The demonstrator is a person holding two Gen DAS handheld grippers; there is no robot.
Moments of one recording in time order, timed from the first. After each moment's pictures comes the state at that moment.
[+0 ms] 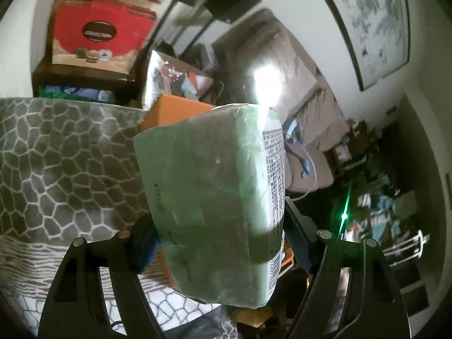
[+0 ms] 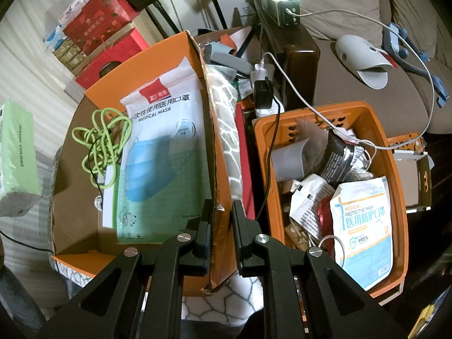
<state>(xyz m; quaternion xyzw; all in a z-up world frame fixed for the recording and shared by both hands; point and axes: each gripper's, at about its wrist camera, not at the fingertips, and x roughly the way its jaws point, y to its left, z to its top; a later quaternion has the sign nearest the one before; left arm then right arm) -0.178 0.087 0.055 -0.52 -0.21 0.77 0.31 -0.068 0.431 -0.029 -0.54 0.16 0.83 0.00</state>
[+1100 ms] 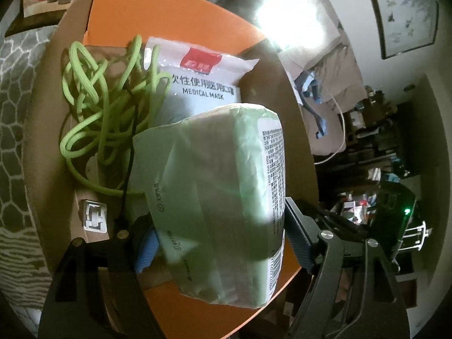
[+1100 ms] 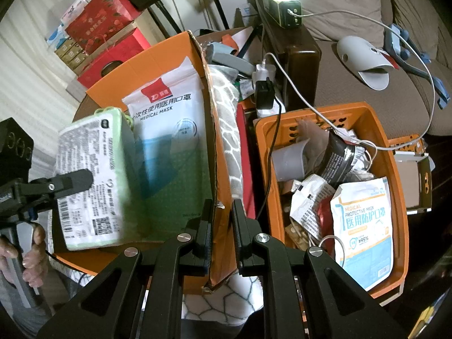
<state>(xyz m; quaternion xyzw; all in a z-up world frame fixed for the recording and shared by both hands) -0.171 0.200 -0.040 -0.62 -0.18 0.70 0.31 -0.070 0.430 -0.026 -0.53 0.16 0.83 0.00</state>
